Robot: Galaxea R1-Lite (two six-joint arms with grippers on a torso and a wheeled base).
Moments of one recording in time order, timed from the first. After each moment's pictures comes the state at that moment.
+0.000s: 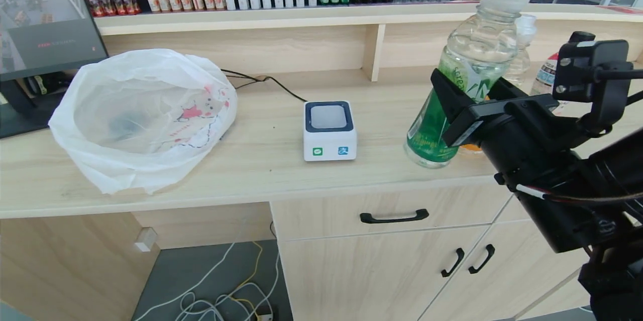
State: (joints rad) left arm 0.00 0.00 0.00 0.00 0.00 0.00; right arm 0.66 1.66 -0.62 -1.57 -0.34 -0.23
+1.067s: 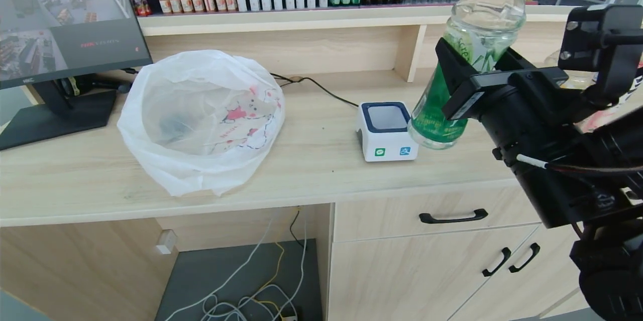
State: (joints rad) left arm 0.00 0.00 0.00 0.00 0.00 0.00; right arm 0.68 1.68 -0.73 -1.57 -0.36 -0.30
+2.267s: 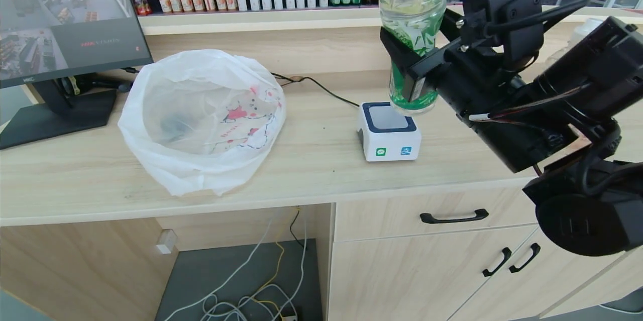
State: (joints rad) left arm 0.00 0.00 0.00 0.00 0.00 0.00; right arm 0.62 1.77 -1.02 -1.30 -0.02 -0.59
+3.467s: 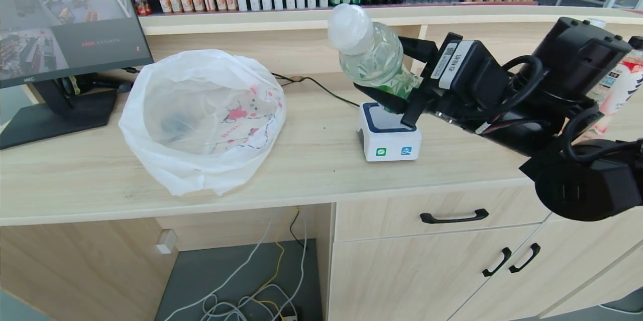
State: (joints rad) left arm 0.00 0.00 0.00 0.00 0.00 0.00; right arm 0.49 1.80 -1.11 -1.05 0.55 -0.92
